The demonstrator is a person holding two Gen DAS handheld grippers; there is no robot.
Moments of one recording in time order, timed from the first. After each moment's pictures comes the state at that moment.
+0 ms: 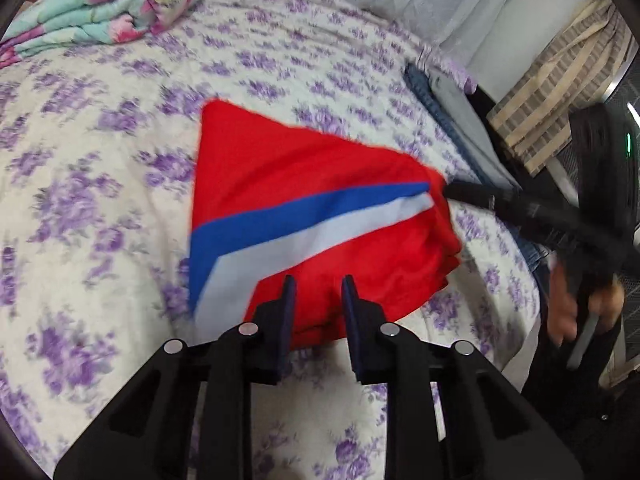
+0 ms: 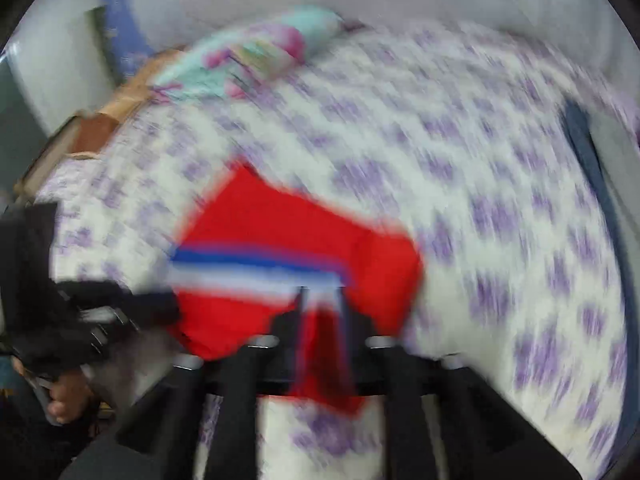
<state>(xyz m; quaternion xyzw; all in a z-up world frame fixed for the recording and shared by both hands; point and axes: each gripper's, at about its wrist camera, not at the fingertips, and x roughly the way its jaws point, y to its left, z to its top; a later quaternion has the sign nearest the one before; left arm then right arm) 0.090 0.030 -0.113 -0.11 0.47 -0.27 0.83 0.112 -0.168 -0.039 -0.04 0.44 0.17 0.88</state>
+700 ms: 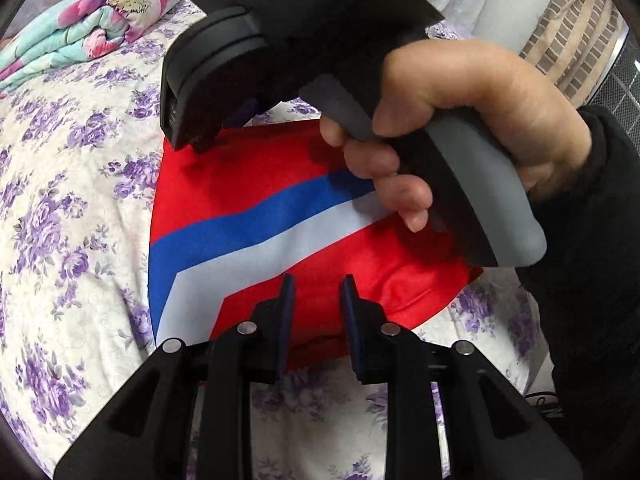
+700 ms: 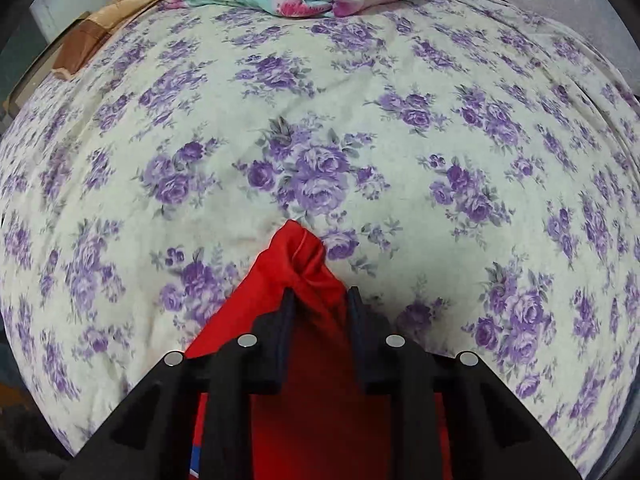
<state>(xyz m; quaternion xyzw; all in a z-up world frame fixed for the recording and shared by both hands) 0.105 -0.015 -0.136 -0.03 0.49 -0.25 0.83 0.255 -0.041 -0.126 -0.14 0.56 0.18 0.80</state>
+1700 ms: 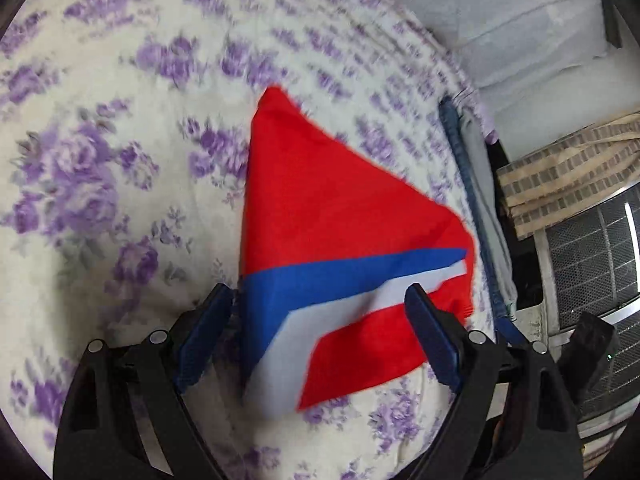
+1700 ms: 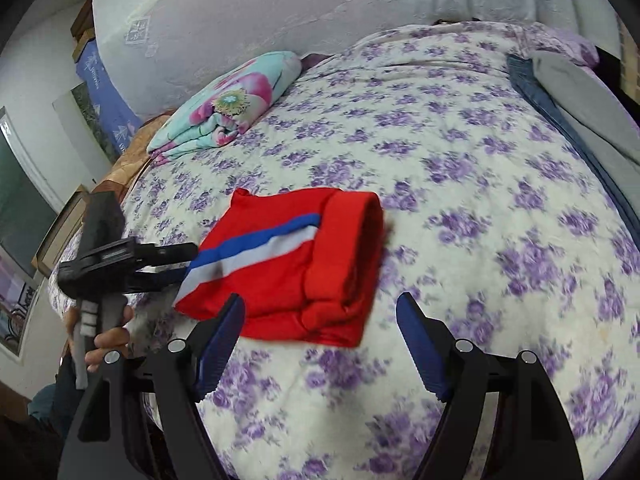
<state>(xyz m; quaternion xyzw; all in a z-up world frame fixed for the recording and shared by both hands) 0.148 0.069 -0.161 -0.25 0.54 -0.25 0.77 0.014 -0.236 -0.071 0.13 0.40 0.11 0.90</state>
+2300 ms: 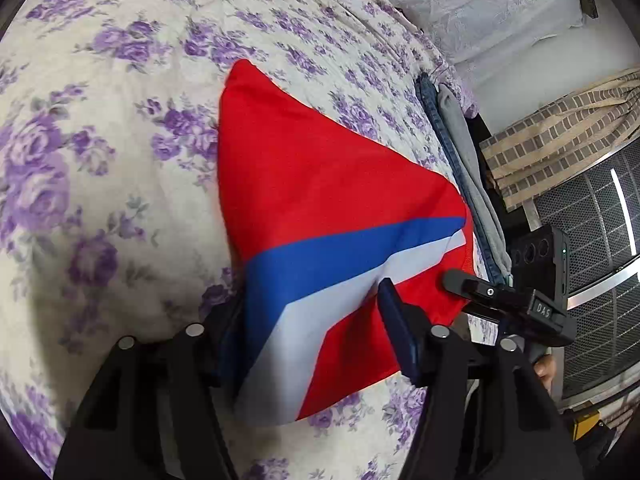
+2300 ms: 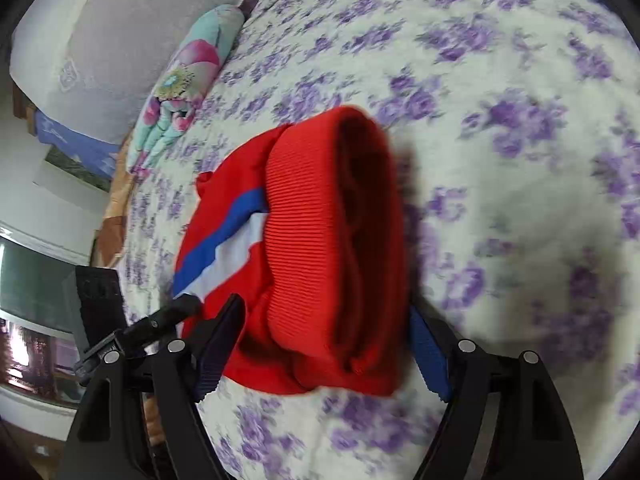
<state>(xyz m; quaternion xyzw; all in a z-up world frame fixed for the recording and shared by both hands) 0.146 0.054 -0.174 -0.23 0.53 -0.31 0.76 0.102 -0.236 -0.153 0.29 0.50 0.14 0.80</state>
